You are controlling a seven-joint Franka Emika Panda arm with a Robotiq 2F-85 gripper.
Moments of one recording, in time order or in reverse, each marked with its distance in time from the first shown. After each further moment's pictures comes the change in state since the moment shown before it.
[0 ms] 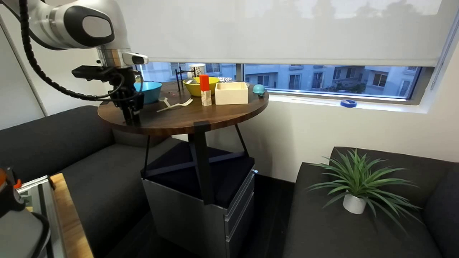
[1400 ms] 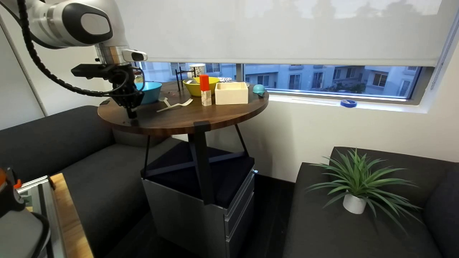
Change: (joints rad) arm 0.003 -0.021 0.006 0.001 -0.029 0.007 -0.051
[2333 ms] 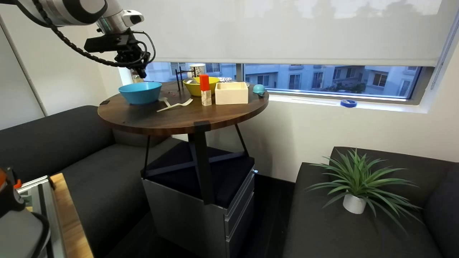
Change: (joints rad) arm 0.108 -0.010 -0.054 0.135 0.026 0.281 -0.187
